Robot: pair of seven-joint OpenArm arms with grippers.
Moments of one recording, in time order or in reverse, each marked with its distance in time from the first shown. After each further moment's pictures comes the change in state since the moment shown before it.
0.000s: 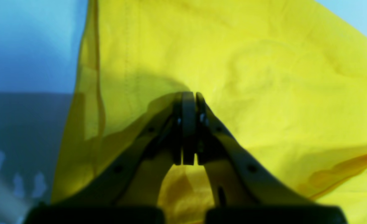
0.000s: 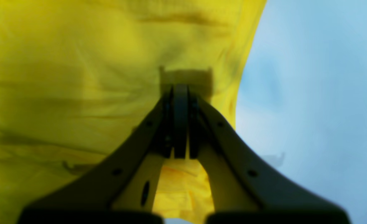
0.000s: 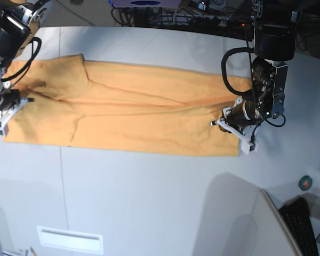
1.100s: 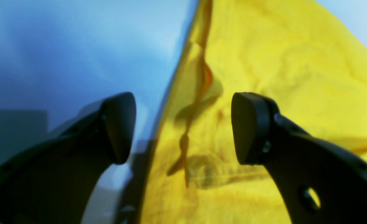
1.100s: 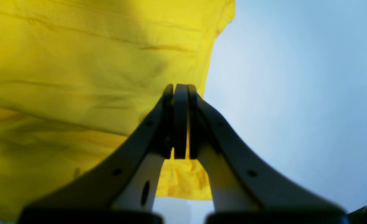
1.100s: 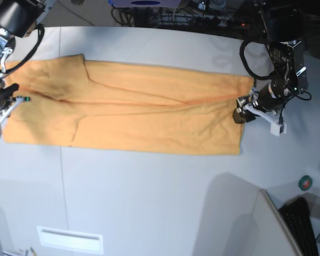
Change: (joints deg) left arm 7.2 0.2 -19.7 2.1 0.4 -15.3 -0.9; right arm -7.9 -5.5 0.1 22.2 0.4 0.0 0.0
